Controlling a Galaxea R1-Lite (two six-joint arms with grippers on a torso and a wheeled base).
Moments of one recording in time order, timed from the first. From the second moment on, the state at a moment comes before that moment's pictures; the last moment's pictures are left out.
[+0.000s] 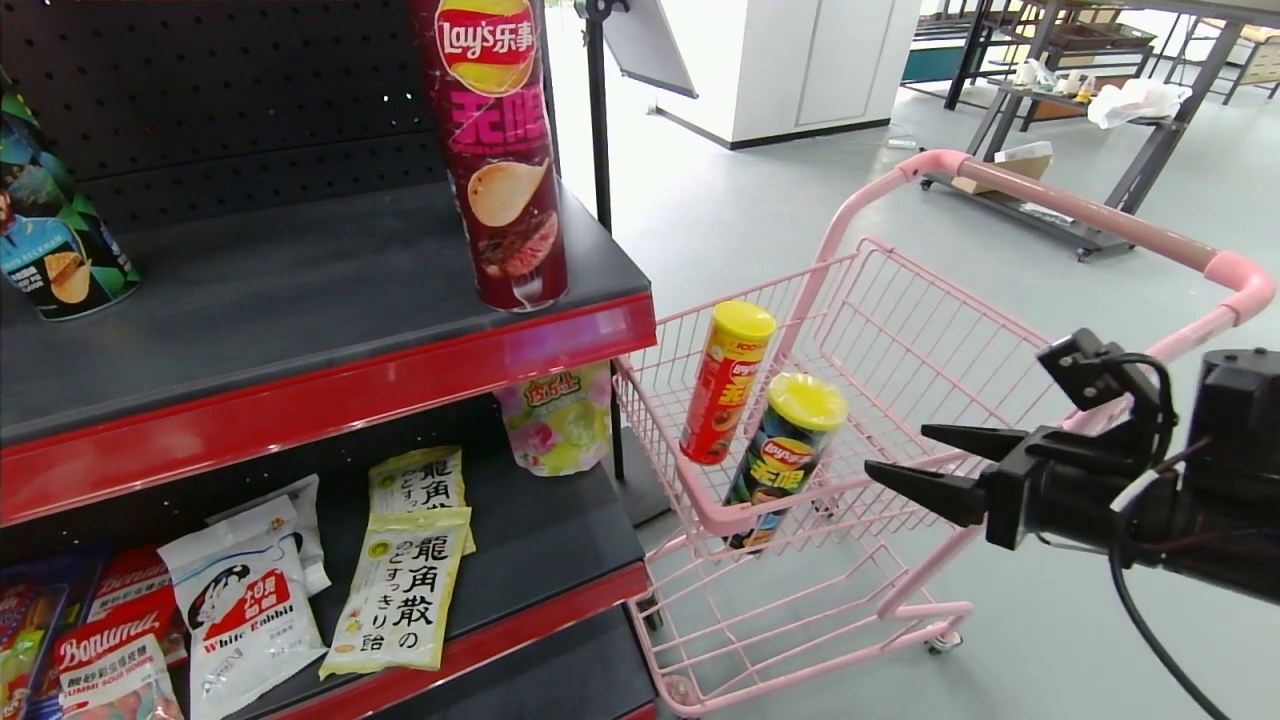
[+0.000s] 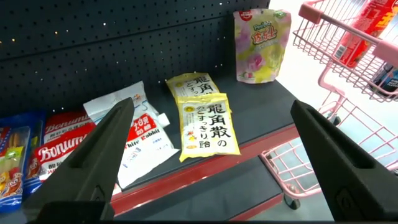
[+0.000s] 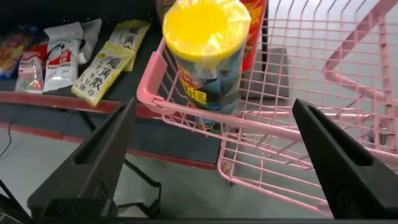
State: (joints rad) left arm 0.00 0.00 0.00 0.00 -0.02 0.00; right arm 0.23 1.54 -0.45 -0.77 0.45 0.01
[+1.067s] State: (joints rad) left arm 0.00 0.00 0.00 0.00 -0.02 0.00; right arm 0.30 1.93 -0.72 -0.84 0.50 0.00
